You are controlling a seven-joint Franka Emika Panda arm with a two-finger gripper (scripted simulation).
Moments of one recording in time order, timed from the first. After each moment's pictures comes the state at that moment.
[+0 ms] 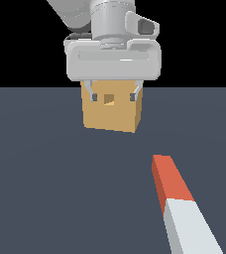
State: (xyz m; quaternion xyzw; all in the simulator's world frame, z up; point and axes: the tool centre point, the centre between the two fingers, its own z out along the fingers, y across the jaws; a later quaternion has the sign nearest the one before) arm 0.002 0.009 0.171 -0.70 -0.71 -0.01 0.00
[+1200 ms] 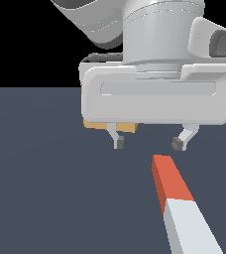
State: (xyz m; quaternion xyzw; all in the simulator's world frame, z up) arm 0.057 -0.116 0.111 -0.73 -0.68 0.00 0.00
